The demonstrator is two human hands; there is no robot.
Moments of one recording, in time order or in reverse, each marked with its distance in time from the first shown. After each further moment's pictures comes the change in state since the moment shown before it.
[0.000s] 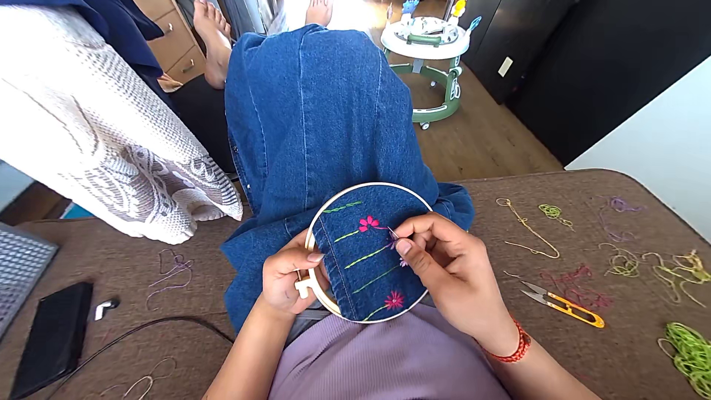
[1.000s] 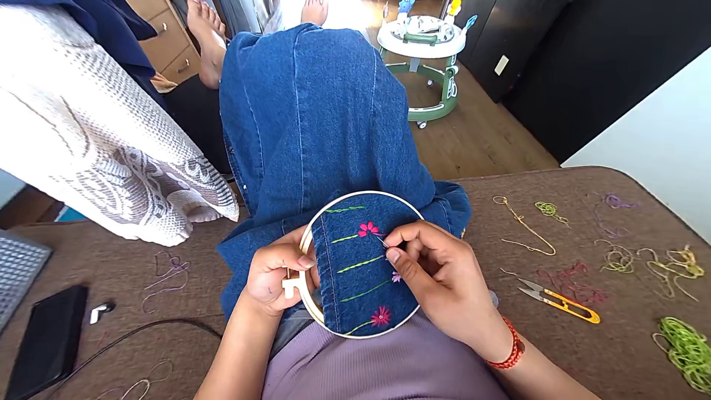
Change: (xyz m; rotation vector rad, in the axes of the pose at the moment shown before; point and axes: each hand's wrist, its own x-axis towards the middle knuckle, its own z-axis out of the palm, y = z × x) left_hand 0.004 0.020 -0.001 -0.028 -0.043 -0.158; right_hand -0.006 0.002 0.003 -0.109 -0.033 -0.022
